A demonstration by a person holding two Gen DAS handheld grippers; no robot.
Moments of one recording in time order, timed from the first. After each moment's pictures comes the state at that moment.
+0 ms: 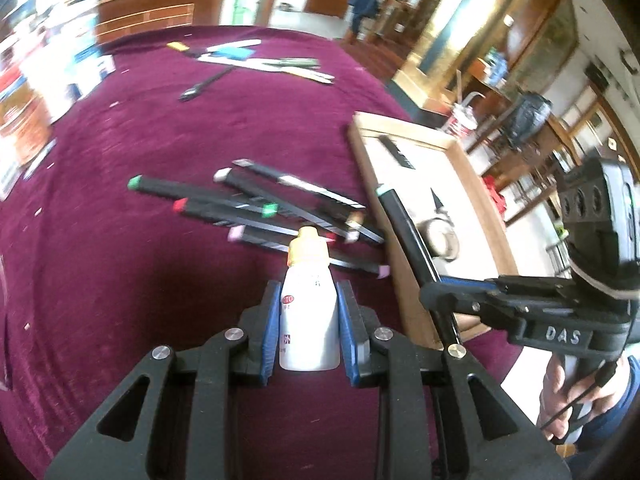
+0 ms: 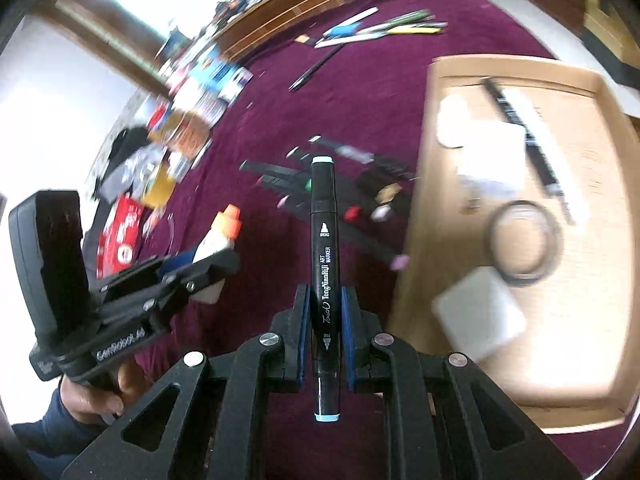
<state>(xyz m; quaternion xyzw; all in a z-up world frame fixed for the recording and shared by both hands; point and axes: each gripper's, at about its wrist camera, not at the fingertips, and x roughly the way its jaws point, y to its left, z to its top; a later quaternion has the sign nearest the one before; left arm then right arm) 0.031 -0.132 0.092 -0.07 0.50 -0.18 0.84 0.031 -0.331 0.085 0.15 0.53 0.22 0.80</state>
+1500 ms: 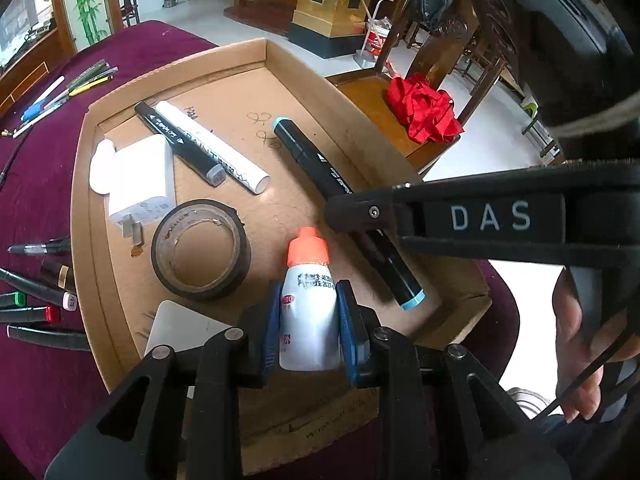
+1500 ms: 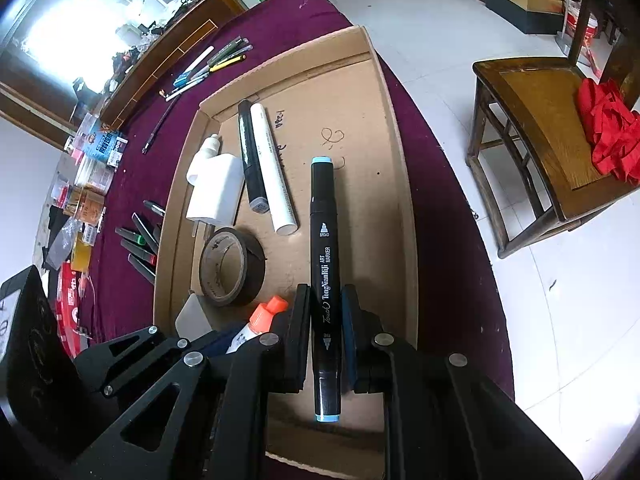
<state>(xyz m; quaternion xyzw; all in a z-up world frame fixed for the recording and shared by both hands) 0.032 -0.369 0.042 0.10 0.52 -0.29 0.80 0.045 -0.492 0.050 0.19 0.56 0.09 0.80</state>
